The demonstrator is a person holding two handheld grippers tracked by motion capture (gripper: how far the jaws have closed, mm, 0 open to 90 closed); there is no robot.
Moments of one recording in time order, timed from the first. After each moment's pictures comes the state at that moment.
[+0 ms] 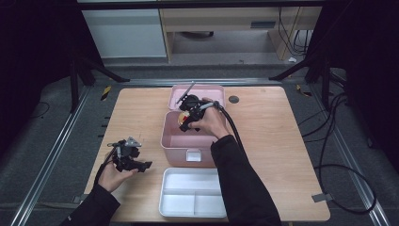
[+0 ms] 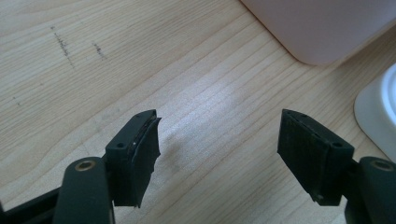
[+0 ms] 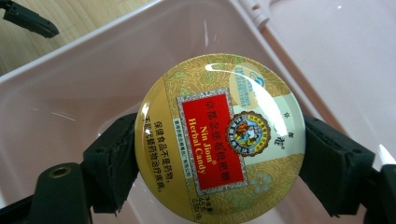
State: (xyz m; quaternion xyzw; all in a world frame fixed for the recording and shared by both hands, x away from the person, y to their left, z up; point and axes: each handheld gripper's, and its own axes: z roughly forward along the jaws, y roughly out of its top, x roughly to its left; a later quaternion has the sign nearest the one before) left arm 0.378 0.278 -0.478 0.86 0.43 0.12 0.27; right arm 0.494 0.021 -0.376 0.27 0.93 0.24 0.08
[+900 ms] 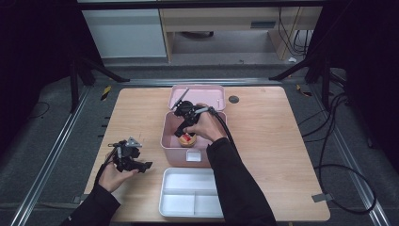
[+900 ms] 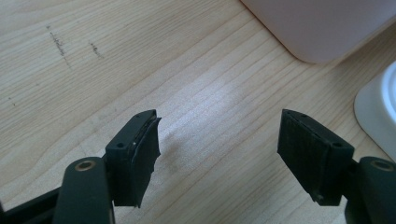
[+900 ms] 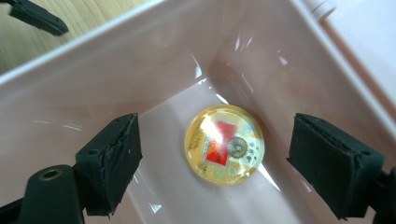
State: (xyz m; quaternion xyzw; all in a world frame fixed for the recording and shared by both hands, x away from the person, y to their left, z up) left arm 0.378 0.277 -0.479 0.86 0.42 0.12 0.27; right arm 0.493 0.036 -0.395 0.26 0.93 0.24 0.06
